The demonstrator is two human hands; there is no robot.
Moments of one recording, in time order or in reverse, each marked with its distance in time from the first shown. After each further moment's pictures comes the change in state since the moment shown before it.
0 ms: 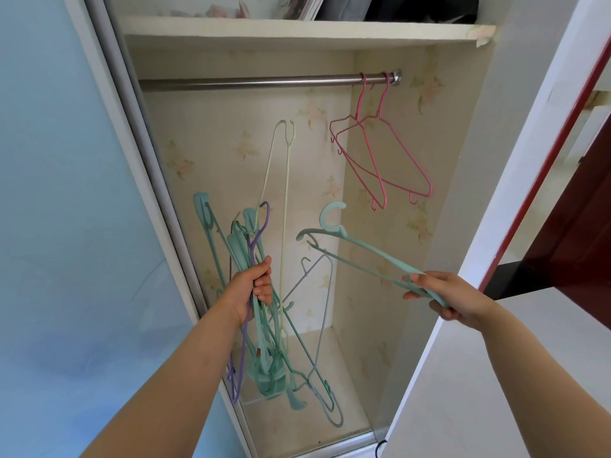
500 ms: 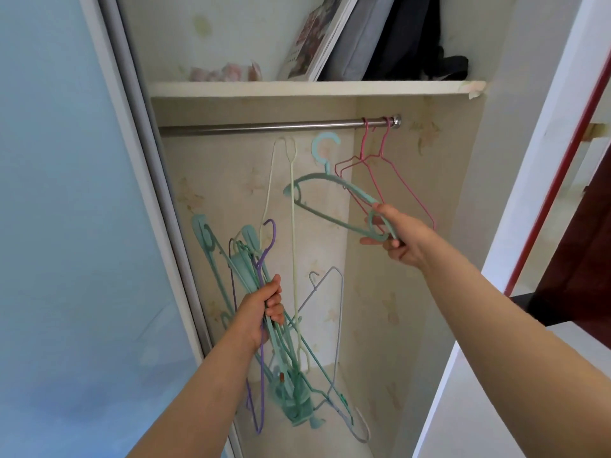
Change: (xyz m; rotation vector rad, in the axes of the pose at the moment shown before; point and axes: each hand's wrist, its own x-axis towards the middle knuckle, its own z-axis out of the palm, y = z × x) left_hand 0.002 0.016 0.026 -0.074 0.026 0.149; right_hand 0.067 -0.171 0.032 0.328 0.103 -0.024
